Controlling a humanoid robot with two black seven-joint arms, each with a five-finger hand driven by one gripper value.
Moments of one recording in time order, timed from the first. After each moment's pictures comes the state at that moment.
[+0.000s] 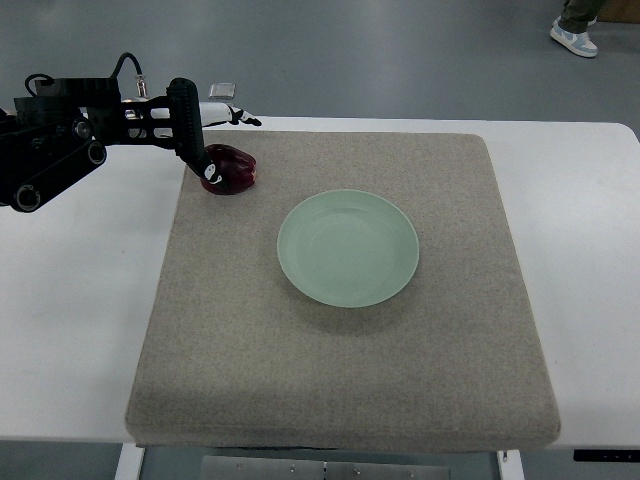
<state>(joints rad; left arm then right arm) -1.15 0.47 -0.27 -0.79 1.40 -0.30 -0.17 -0.02 0.00 -0.08 0.15 0.11 0.15 0.36</state>
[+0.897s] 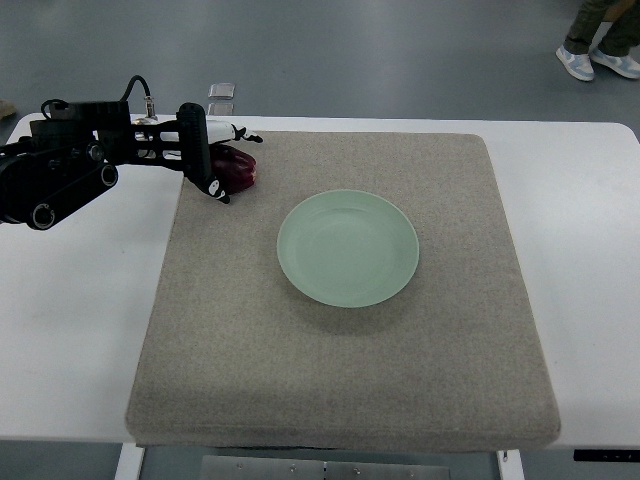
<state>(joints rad) -1.12 0.44 -0.22 -0.77 1.40 -0.24 -0.17 -0.02 0.00 -0.08 0.15 0.11 0.15 0.36</state>
